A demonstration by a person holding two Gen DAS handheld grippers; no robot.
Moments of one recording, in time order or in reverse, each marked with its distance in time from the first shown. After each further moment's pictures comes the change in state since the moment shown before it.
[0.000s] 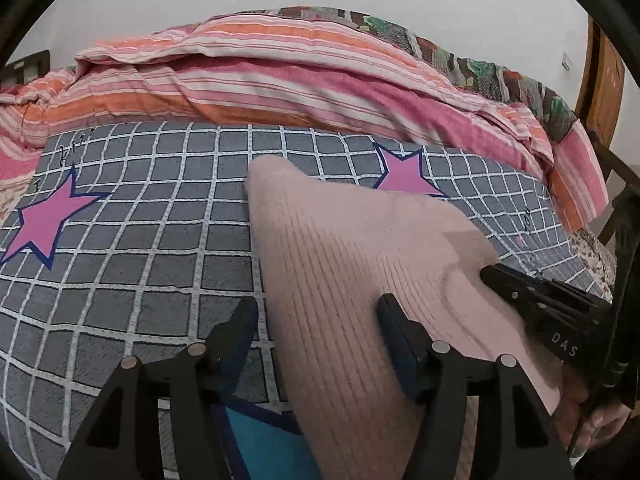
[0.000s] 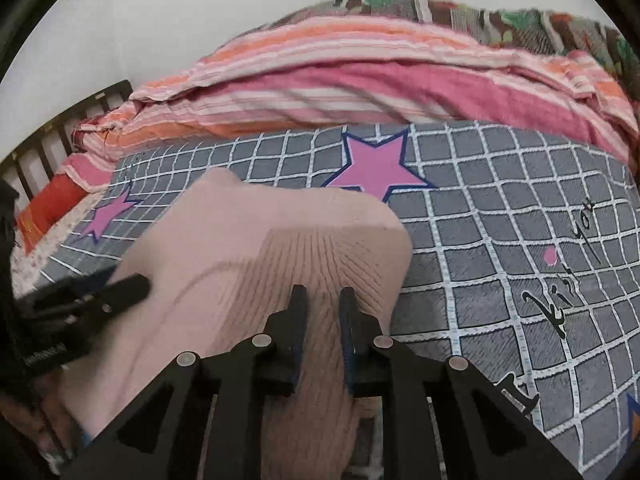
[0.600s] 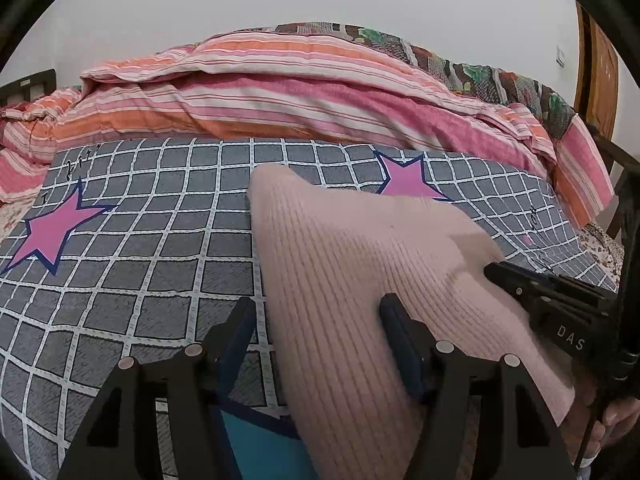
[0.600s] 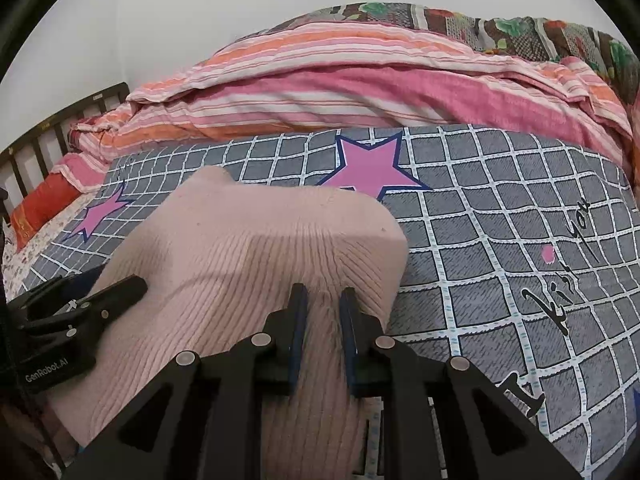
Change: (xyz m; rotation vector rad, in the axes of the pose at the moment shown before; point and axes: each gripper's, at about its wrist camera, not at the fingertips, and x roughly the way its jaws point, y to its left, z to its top) left arm -0.001 -0.005 -0.008 0.032 -0.075 0.041; right arm 0.005 0.000 -0.006 -0.005 -0.029 -0.022
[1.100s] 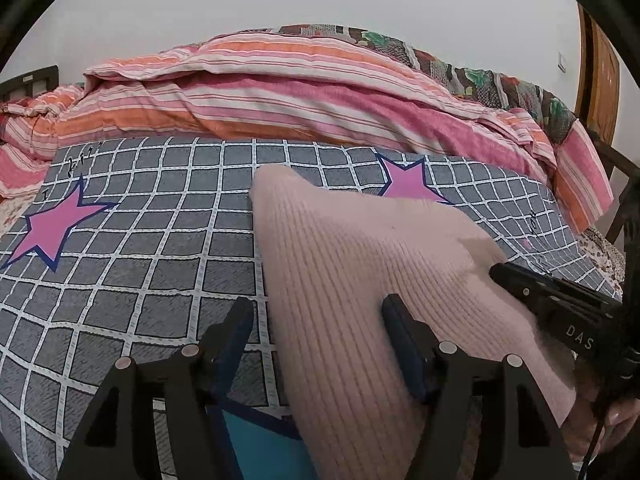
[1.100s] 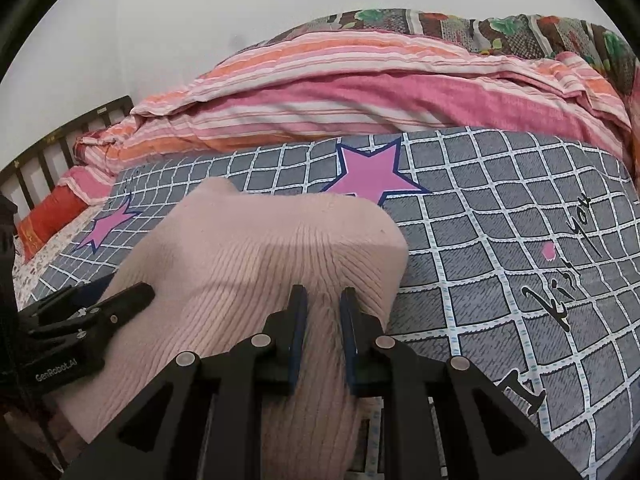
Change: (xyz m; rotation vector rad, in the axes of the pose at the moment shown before) left arm -0.001 0.003 -0.002 -0.015 -0.010 -0.003; right arm -0.007 -0.003 -0.002 0.031 -0.035 0.030
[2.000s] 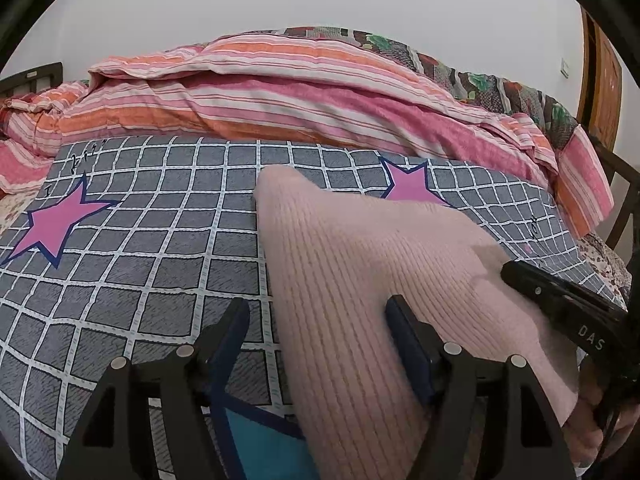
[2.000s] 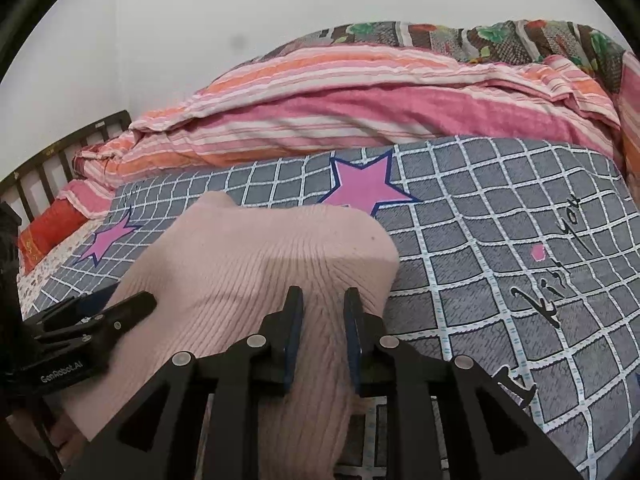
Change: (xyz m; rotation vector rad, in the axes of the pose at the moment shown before) left arm -0.002 0.001 0.000 -0.017 -0.006 0.006; right arm -0.012 -0.003 -0.003 0.029 -0.060 -0.010
